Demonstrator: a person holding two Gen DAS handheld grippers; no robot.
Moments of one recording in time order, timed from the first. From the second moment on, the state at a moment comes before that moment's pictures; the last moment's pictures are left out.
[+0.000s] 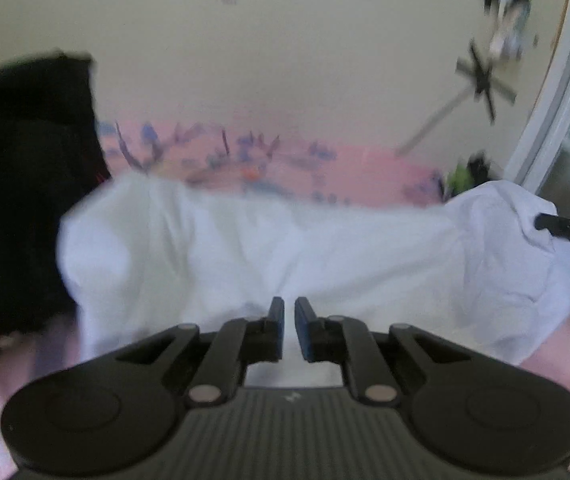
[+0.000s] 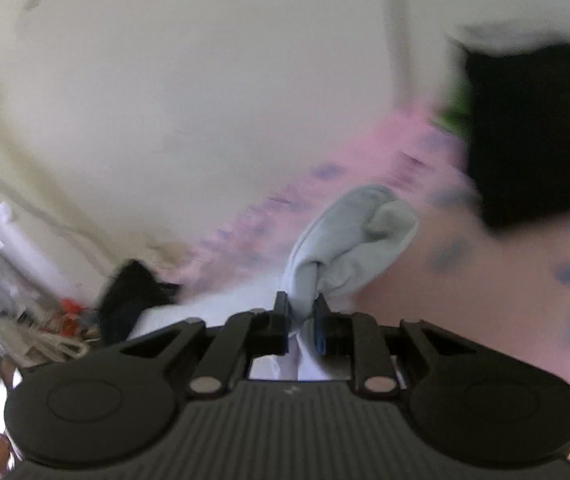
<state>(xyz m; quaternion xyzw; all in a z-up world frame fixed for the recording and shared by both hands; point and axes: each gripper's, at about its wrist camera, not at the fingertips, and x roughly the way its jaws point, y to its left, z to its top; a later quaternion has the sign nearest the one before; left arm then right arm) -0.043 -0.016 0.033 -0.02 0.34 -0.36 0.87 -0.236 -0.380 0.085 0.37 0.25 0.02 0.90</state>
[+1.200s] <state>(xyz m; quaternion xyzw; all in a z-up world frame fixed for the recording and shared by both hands) -0.027 0.042 0.006 -0.04 0.34 -0.24 0.91 -0.004 -0.246 0.047 0.22 0.33 0.14 0.91</state>
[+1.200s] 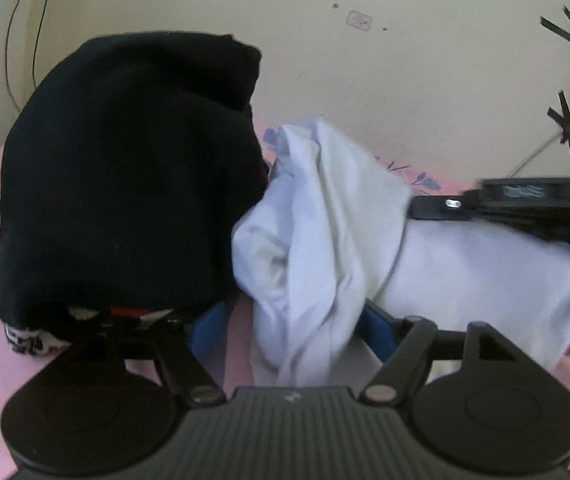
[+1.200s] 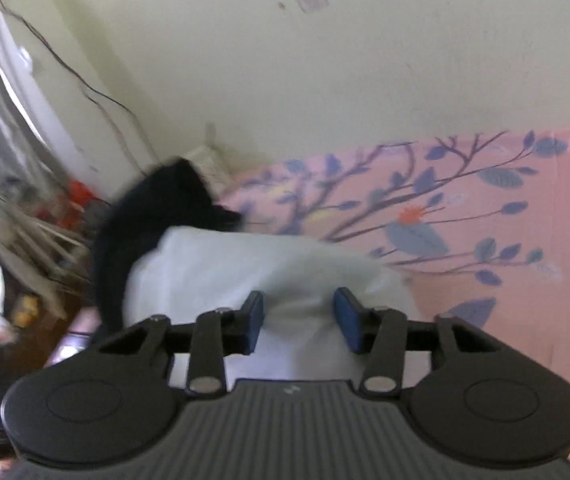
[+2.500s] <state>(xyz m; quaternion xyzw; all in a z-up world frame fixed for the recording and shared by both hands) -0.019 -0.216 0.099 -0.08 0.38 -0.49 0.78 -0.168 -0.433 0.109 0.26 0.17 0.07 0.95</state>
